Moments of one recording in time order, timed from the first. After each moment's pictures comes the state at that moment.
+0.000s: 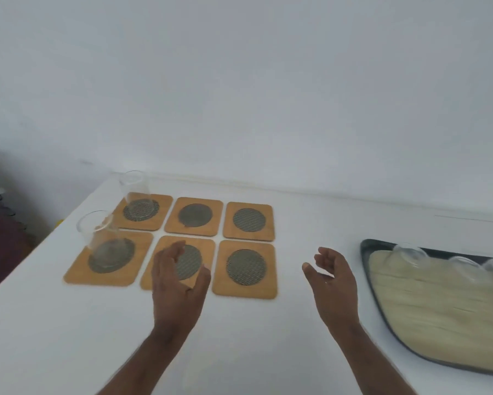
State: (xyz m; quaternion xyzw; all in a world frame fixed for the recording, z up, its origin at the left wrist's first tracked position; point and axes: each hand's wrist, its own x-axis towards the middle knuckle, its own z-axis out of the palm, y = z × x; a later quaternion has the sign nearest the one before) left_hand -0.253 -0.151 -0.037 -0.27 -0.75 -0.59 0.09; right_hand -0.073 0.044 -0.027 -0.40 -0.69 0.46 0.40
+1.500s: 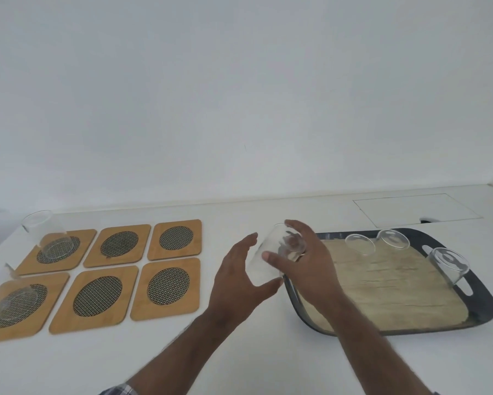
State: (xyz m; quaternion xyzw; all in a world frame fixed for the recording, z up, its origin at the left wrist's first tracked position) left_hand -0.087 0.025 0.007 -0.49 -0.71 -0.49 -0.12; right_hand 0.039 0.122 0.045 -0.35 -0.72 0.46 0.39
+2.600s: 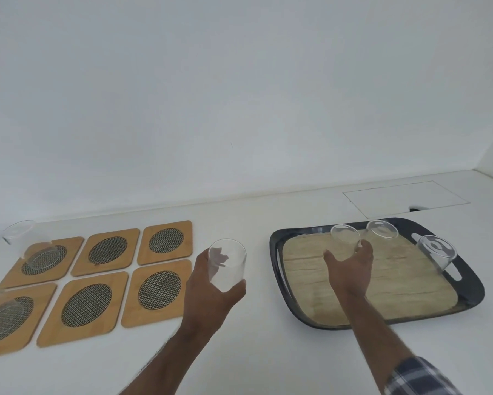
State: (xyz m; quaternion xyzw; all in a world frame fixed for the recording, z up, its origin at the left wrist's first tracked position) left_hand -0.101 0.007 -0.009 -0.39 -0.71 -0.57 -0.14; right_hand 0.095 0.214 -0.051 -0.63 -0.57 0.28 0.46
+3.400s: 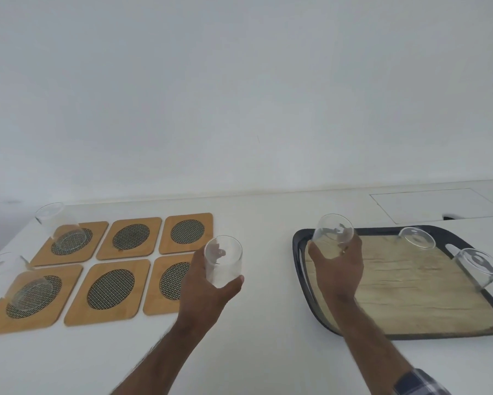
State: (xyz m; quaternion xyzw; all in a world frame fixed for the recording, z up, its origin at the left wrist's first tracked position) left_hand -0.141 -0.018 -0.012 -0.34 -0.74 -0.57 -0.13; right_hand 0.026 0.166 -0.022 -0.52 -0.59 0.31 0.54
